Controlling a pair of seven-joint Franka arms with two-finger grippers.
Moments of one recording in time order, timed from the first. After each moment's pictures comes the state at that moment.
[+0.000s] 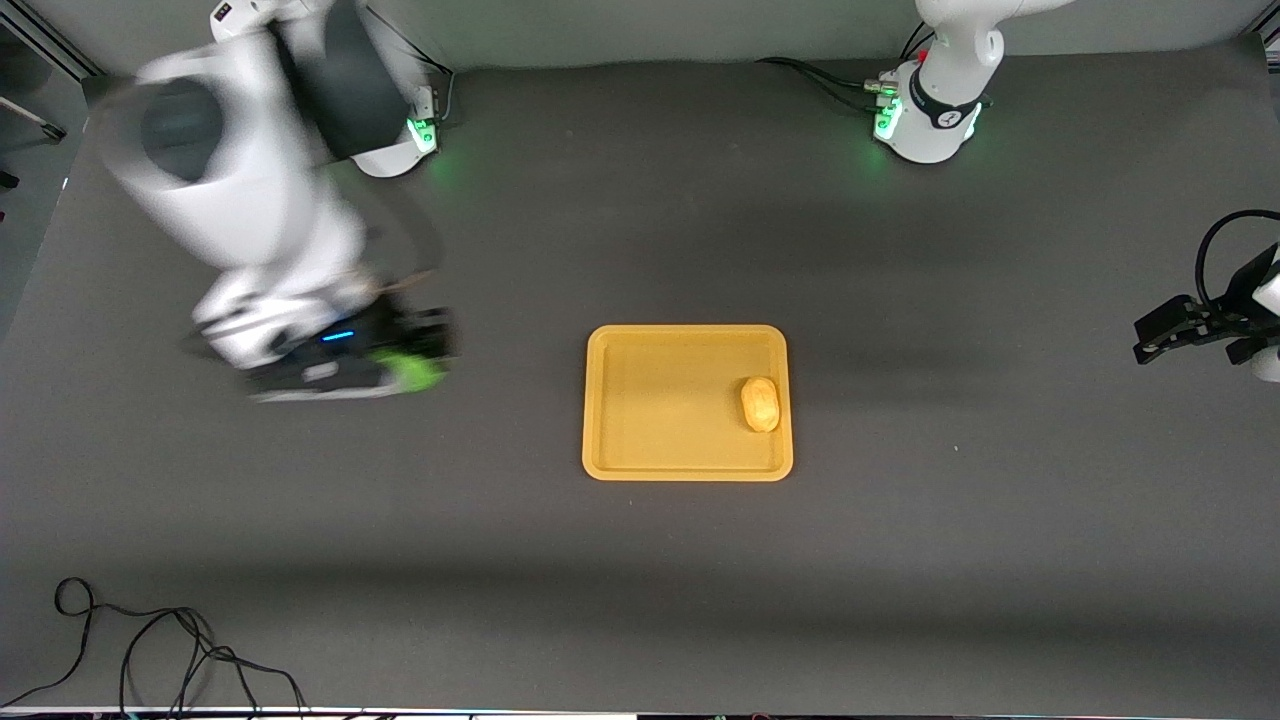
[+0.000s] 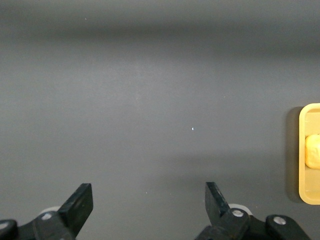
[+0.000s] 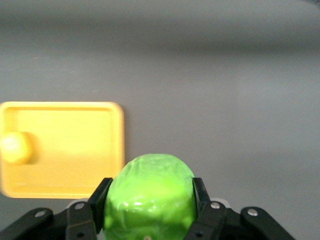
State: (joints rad) left arm 0.19 0.04 -0.12 -1.73 0.02 1.88 0.09; right arm 0.87 0.38 -0.44 -1.30 0.12 1.70 0.51
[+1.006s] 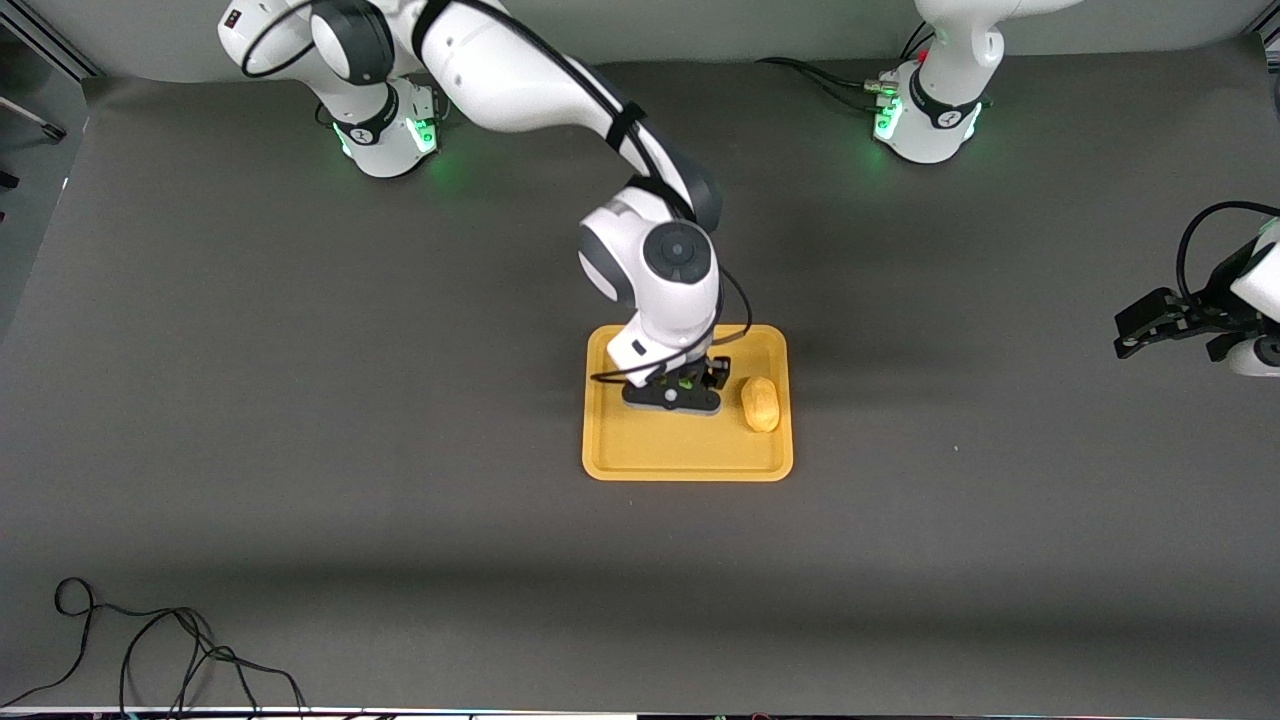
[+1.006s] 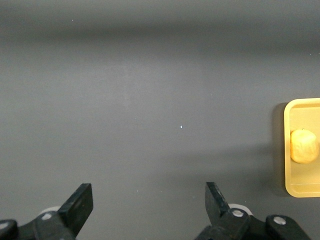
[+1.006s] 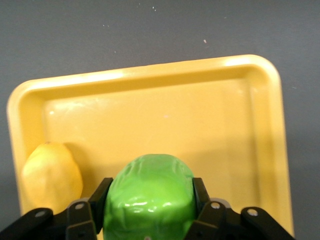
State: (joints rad) left arm 0.13 0.03 -0.08 -1.72 0.01 1.85 0.09; right arm 1.01 0.98 -0.36 -1.05 0.23 2.07 0.86
